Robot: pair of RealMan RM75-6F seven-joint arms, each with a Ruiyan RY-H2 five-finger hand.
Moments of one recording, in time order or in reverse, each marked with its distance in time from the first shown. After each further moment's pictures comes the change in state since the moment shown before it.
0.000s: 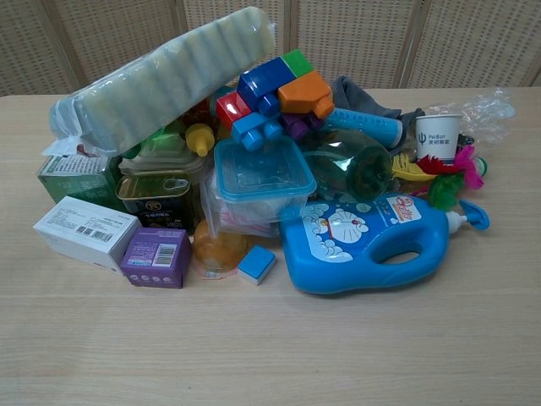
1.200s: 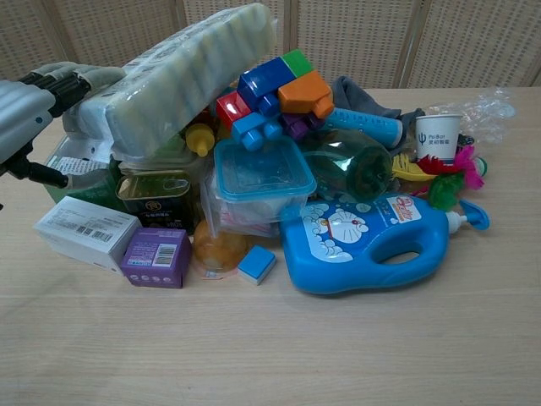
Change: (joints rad) left arm -0.280 -0.506 -0.064 0.507 0.089 -0.049 -0.046; right arm -0.028 0.026 -0.016 -0.002 -0.031 0.027 0.063
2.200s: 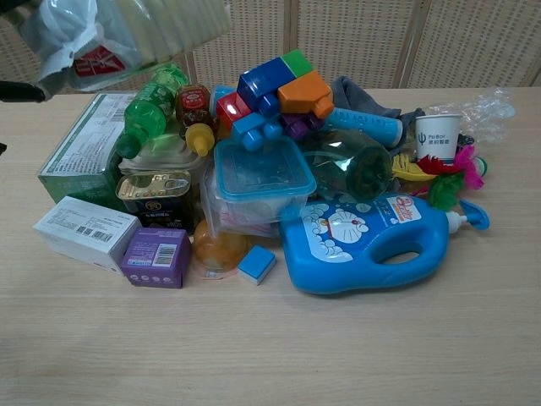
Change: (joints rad) left arm -0.091 -0.136 -0.069 0.318 -0.038 0.325 -0.311; right arm 0.003 -0.005 0.000 0.002 -0.001 -0.013 0.003
